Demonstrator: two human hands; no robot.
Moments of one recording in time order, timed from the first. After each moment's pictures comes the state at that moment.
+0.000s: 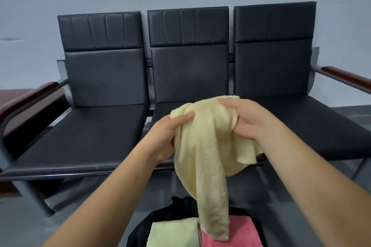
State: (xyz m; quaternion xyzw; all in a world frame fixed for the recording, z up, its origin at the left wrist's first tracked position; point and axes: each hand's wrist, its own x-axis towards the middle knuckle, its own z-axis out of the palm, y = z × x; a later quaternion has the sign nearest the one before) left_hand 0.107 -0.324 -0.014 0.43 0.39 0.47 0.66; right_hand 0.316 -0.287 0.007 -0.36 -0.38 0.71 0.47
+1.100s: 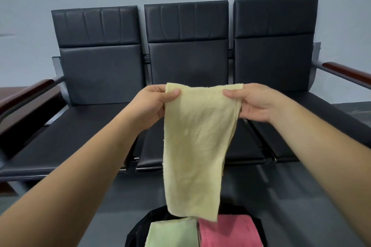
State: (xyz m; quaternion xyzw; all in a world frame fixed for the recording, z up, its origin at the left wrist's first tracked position) left_hand 0.077 -0.273 0.022 0.56 0.42 0.45 0.55; right_hand 0.344 -0.260 0.026 -0.45 -0.47 0.64 0.42
